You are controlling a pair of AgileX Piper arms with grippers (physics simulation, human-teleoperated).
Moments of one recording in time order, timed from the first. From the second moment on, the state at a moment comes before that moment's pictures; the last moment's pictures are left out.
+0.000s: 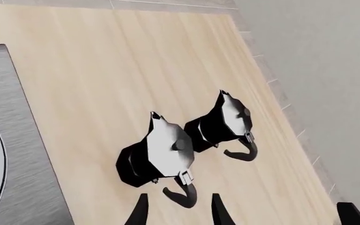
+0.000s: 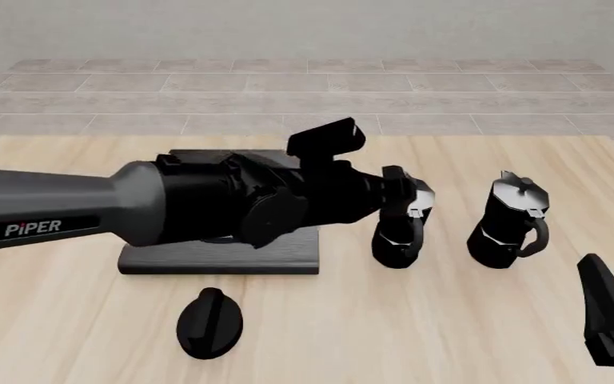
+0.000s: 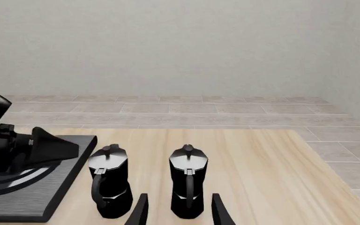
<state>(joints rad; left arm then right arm) -0.88 1.76 -1.17 0.00 -0.65 0.00 0.02 0.00 -0.01 -0.01</state>
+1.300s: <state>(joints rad) -0.94 1.94 -1.24 -0.06 -0.67 0.00 0.02 0.00 -0.01 -0.01</state>
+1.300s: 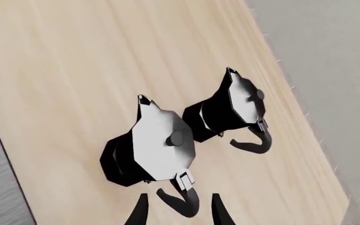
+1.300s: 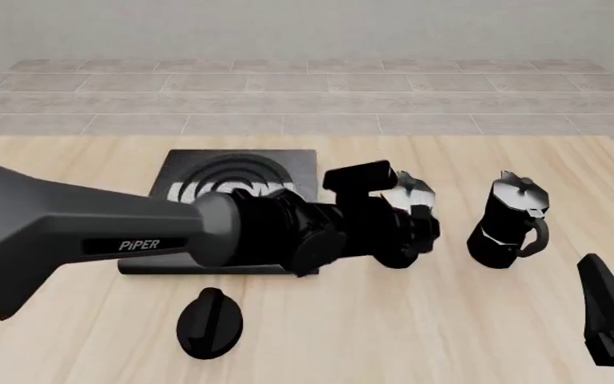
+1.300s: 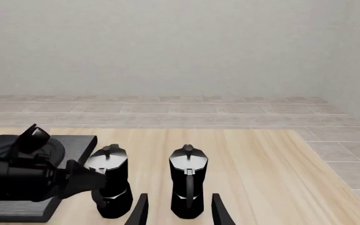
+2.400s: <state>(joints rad) -0.94 1.95 -1.25 -0.03 -0.67 0.00 0.02 0.00 -0.01 -0.01</state>
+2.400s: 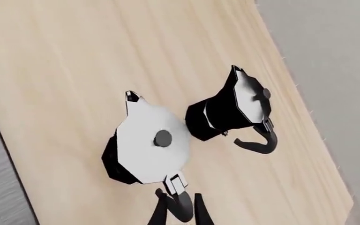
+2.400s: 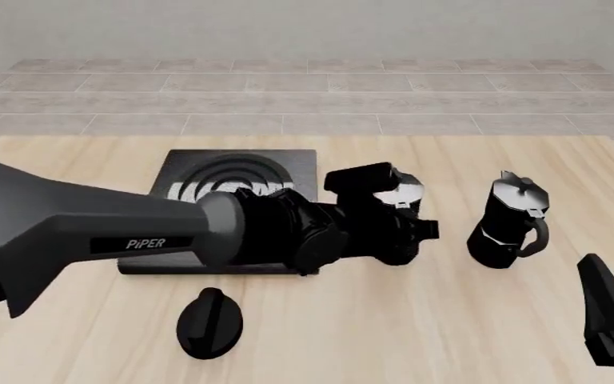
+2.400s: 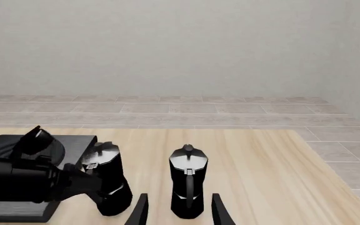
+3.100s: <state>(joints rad) -0.86 1.60 -1.20 0.20 -0.56 0.00 0.02 0.00 -0.01 -0.01</state>
